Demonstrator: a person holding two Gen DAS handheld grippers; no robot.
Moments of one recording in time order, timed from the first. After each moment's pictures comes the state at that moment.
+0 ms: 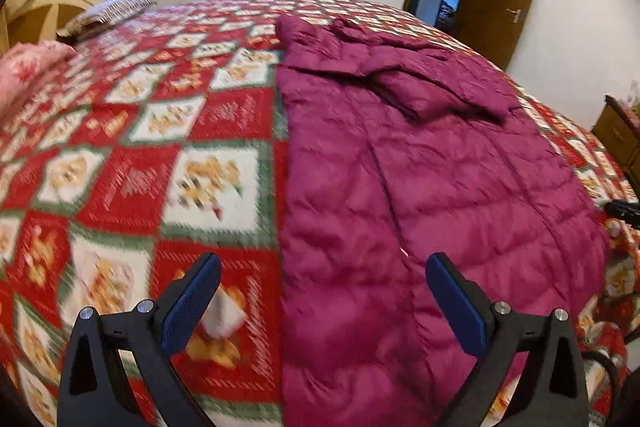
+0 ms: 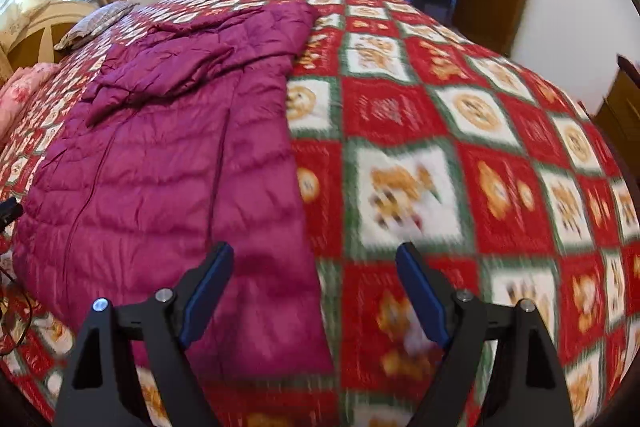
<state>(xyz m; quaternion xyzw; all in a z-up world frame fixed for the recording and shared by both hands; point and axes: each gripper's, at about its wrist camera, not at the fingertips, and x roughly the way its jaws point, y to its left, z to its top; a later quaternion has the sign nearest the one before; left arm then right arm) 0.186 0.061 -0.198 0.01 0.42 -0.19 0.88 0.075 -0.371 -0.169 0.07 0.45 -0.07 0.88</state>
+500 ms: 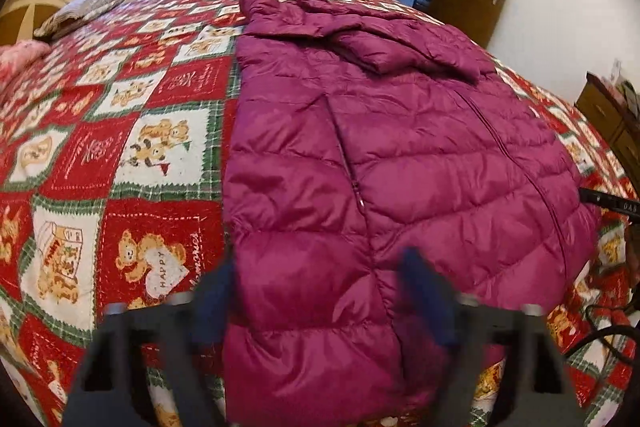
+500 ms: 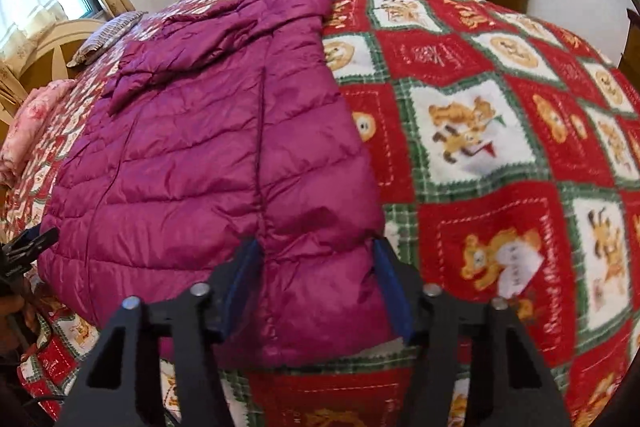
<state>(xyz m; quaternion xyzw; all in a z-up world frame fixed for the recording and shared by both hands) 0.167 0.039 -0.218 0.04 0.43 -0.22 0.87 0.074 -0.344 -0.205 0.14 0.46 -0.03 0.88</state>
